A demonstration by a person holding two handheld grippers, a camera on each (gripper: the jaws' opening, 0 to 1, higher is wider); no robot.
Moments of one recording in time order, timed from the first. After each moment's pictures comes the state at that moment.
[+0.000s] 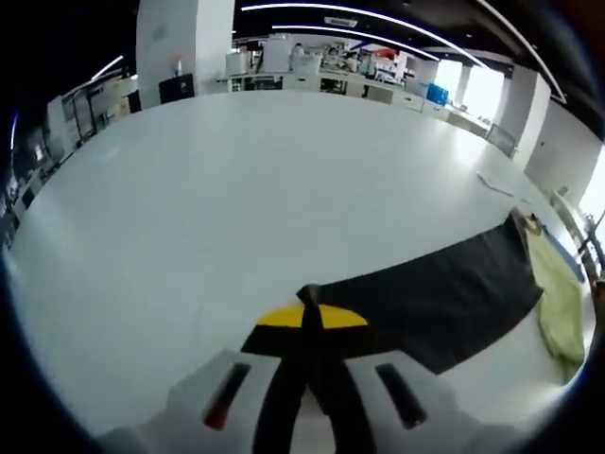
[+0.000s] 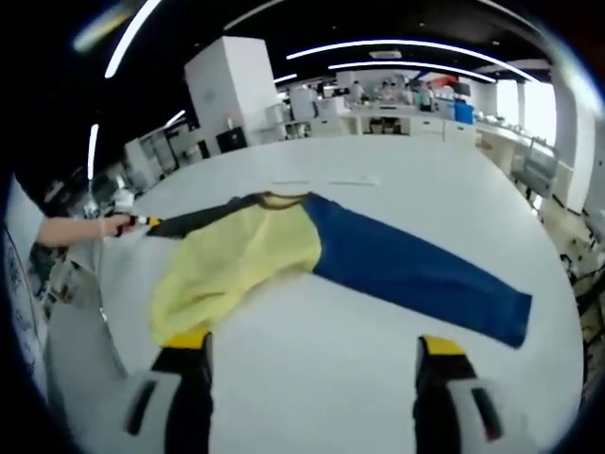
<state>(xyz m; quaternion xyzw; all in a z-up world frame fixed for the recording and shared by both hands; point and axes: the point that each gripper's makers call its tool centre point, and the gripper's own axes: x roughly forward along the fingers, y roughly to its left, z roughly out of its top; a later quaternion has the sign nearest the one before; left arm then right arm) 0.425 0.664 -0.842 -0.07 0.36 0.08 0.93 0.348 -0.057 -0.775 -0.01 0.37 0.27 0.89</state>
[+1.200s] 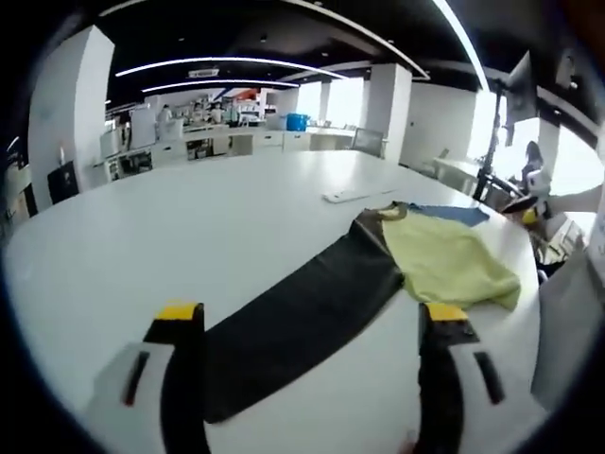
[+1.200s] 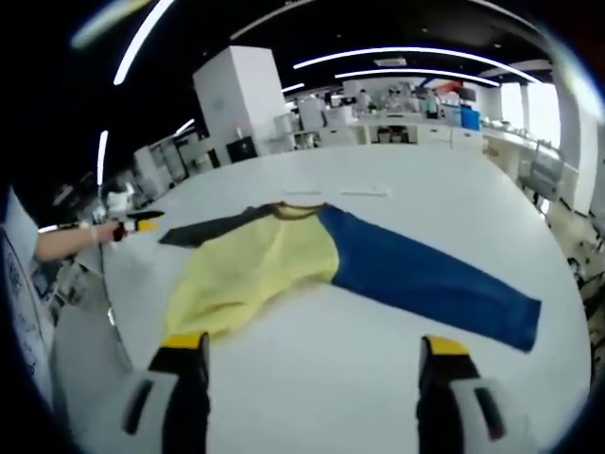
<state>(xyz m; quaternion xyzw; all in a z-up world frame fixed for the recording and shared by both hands) 0.399 0.520 -0.748 0.01 0.23 -0.25 0.94 0.340 -0.040 -0.762 0.01 0.34 0.29 0.89</state>
